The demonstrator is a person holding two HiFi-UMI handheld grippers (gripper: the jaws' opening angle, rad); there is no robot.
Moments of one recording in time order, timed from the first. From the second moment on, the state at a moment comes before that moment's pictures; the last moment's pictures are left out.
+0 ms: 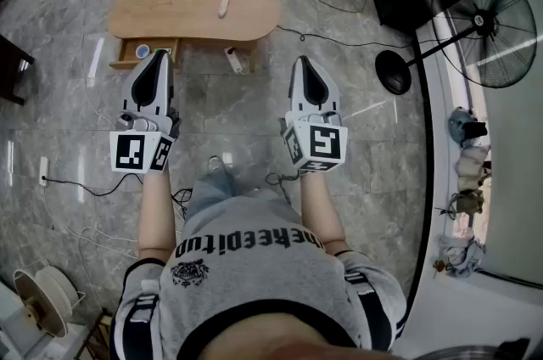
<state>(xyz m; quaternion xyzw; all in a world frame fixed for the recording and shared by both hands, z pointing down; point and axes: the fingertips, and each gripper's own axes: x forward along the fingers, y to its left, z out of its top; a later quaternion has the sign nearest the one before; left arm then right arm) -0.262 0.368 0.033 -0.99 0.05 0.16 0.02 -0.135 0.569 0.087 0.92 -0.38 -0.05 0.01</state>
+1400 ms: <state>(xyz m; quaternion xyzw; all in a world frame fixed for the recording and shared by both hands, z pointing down) -0.186 0.271 0.035 -0.99 0.01 0.16 0.02 -0.073 0.481 0.090 0.93 -0.36 -0.06 -0.03</state>
